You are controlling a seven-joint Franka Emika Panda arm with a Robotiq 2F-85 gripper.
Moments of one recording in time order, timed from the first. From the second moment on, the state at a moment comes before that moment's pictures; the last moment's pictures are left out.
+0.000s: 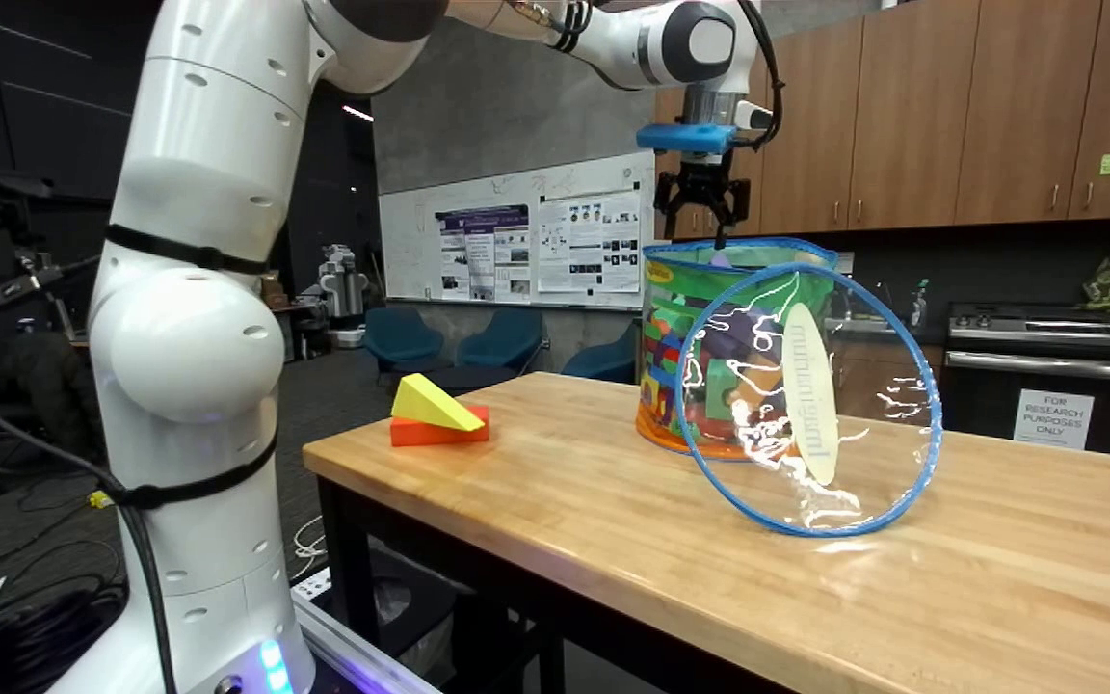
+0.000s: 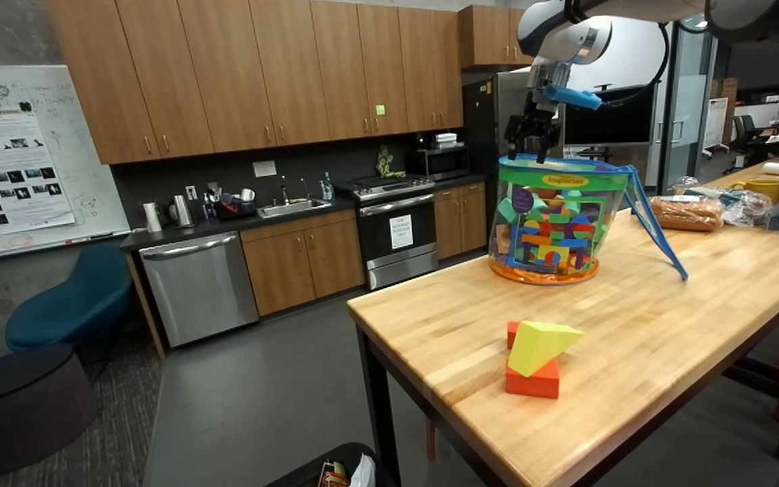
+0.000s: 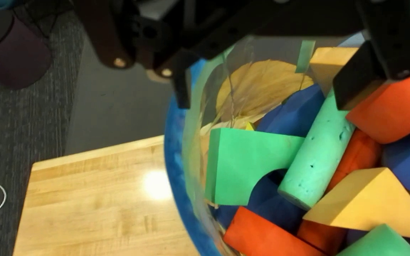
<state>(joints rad) -0.23 0.28 -0.20 -1.37 0.30 1.75 -0.24</state>
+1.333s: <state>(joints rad) -0.23 0.34 -0.23 -1.40 0.24 1.84 0.28</state>
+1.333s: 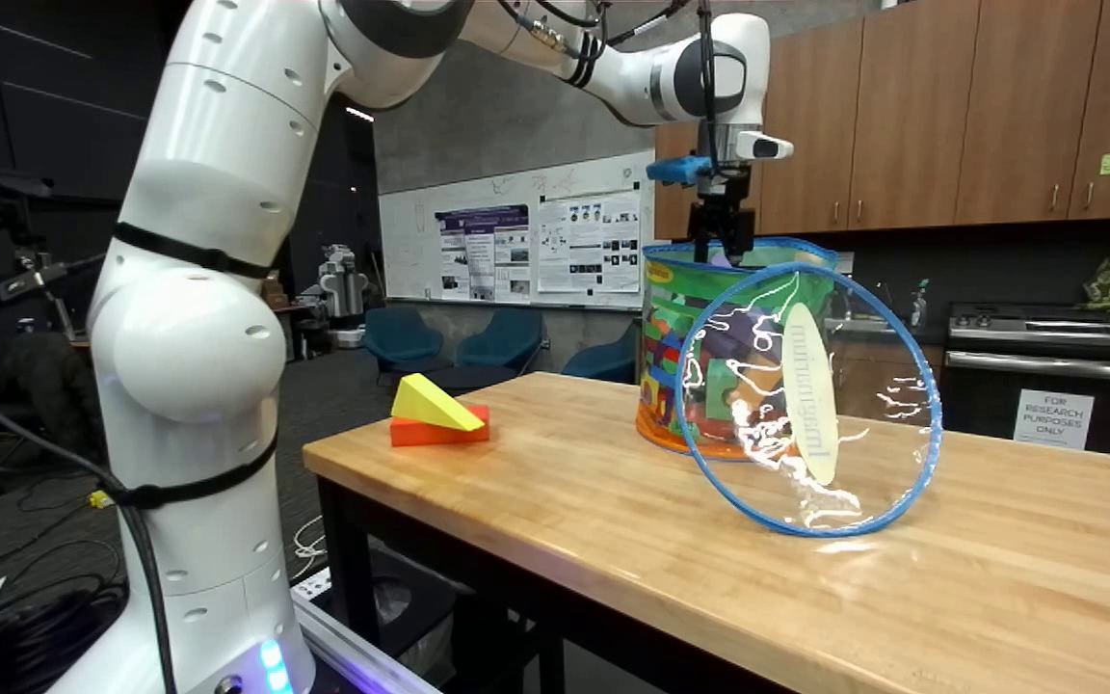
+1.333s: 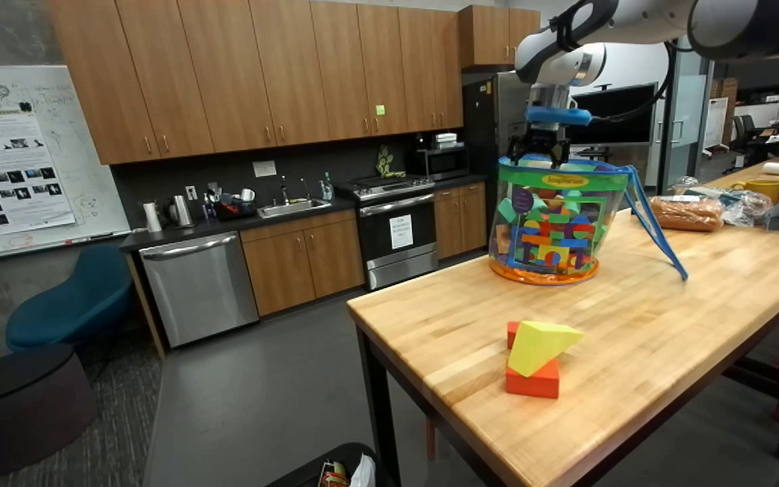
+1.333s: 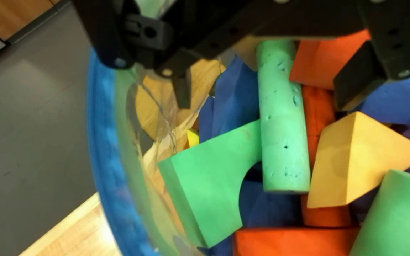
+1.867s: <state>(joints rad) -0.21 0.30 -0.23 -1.46 0.17 1.84 0.52</state>
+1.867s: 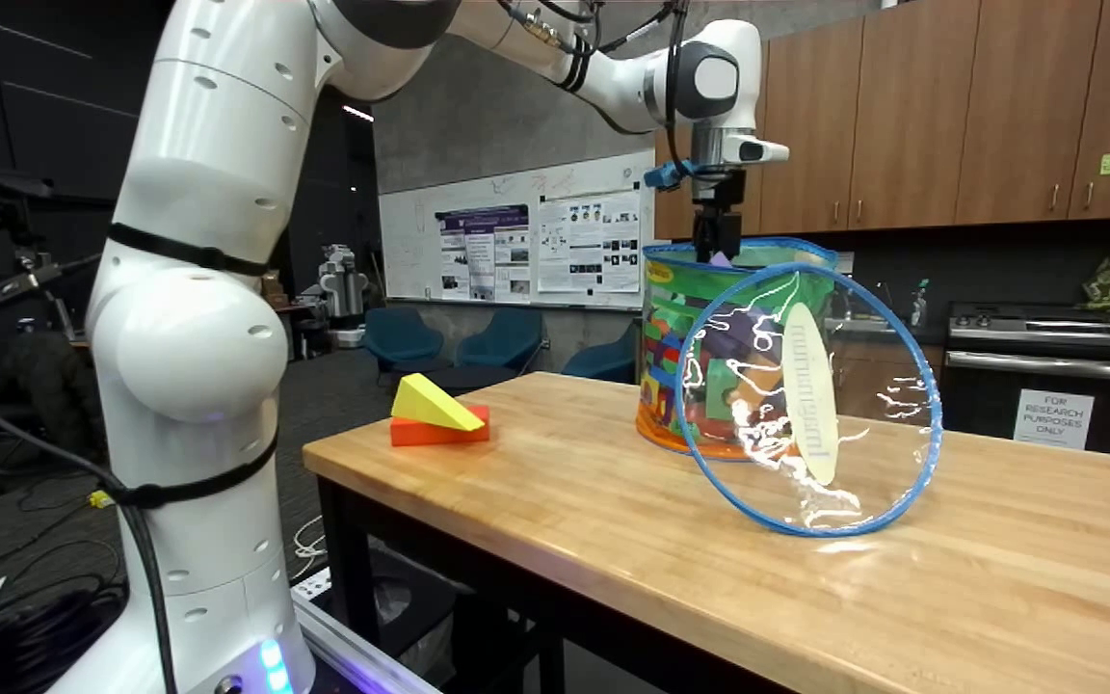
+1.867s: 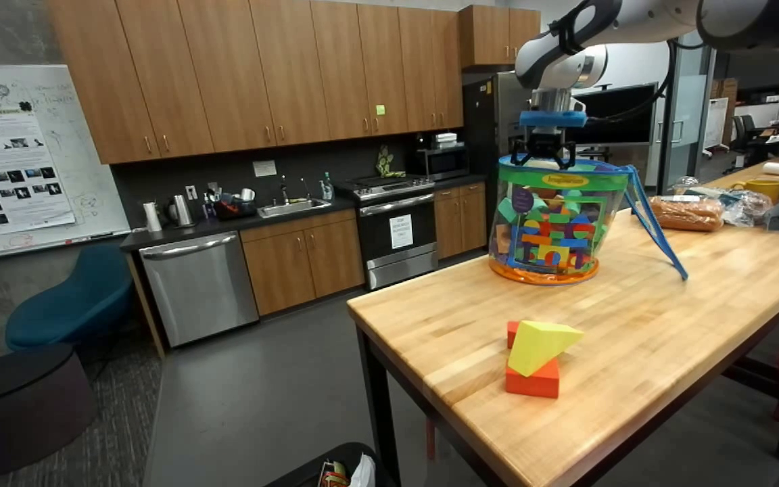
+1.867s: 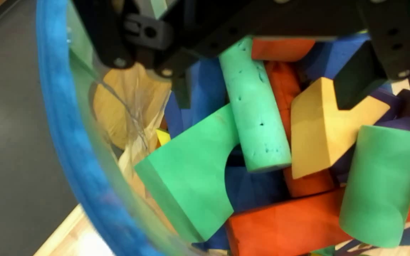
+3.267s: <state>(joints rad) -0.16 0.22 -0.20 -1.74 0.31 2.13 0.83</state>
